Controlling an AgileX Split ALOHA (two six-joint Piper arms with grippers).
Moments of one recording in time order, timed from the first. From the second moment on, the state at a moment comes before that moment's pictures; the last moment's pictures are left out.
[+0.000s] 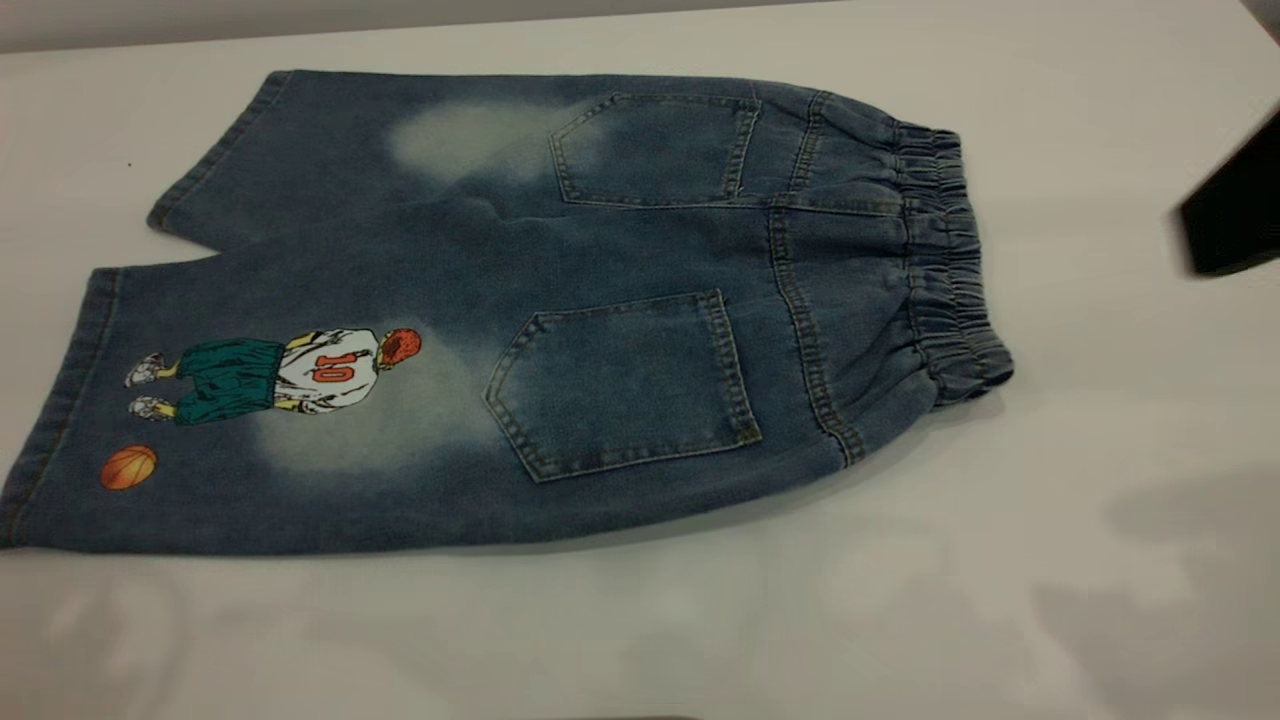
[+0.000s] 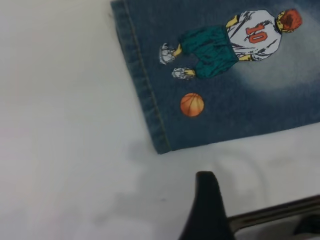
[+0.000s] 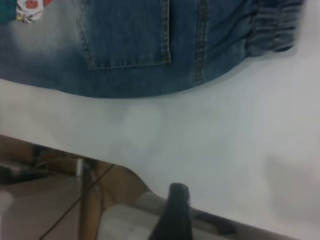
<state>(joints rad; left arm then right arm) -0.01 0.95 -0.63 -0.11 0.72 0.26 0.19 1.15 -0.48 0.73 0.63 -0.30</state>
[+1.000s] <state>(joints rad) -0.01 1.16 -0.63 -0.53 0.61 0.62 0.03 1.99 -0.84 1.22 0.86 -0.70</state>
